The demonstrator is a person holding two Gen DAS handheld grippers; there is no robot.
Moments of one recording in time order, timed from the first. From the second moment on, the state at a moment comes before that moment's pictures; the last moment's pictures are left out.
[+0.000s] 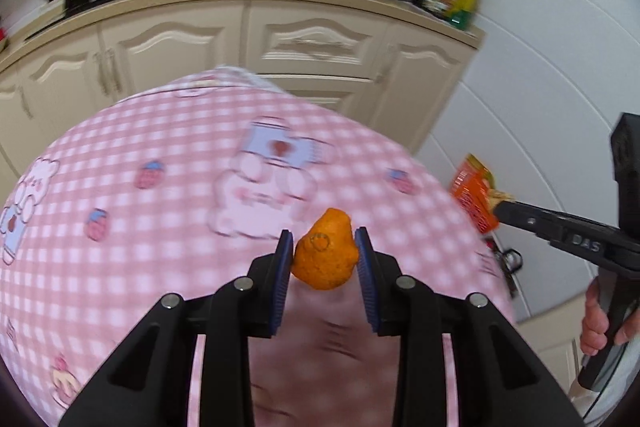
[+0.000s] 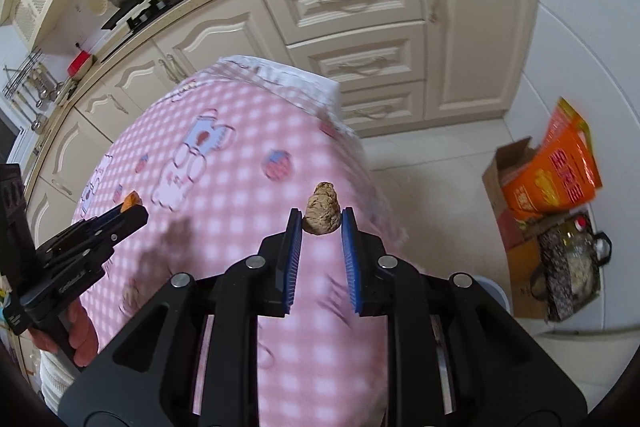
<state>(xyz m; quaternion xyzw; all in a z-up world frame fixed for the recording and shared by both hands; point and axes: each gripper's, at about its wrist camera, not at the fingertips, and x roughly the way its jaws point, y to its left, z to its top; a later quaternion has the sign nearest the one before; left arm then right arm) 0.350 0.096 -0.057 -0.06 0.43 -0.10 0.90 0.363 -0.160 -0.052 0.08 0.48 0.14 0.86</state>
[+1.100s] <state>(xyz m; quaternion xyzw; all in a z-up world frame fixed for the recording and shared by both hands) 0.312 -0.227 -0.146 0.09 0.55 -0.29 0.78 0.243 -0.415 -0.157 0.20 0.56 -0.04 0.80</state>
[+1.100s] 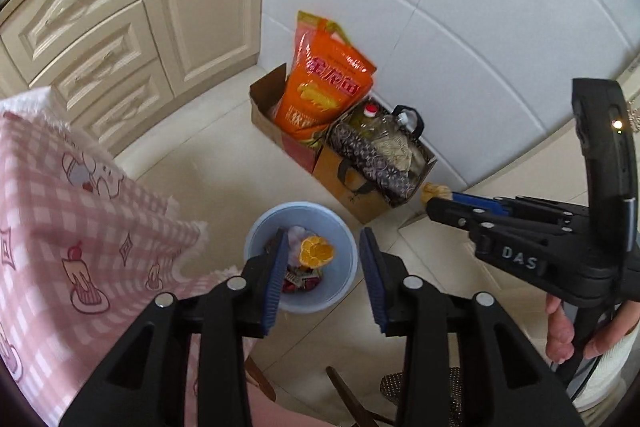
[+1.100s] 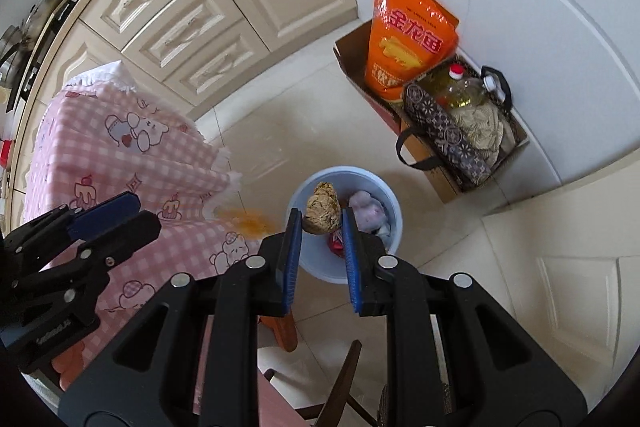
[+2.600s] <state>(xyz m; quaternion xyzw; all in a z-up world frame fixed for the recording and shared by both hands) 0.116 -0.100 -0.059 0.02 0.31 -0.14 0.94 0.079 -0.332 -0.076 0.16 0.34 0.03 0.93</state>
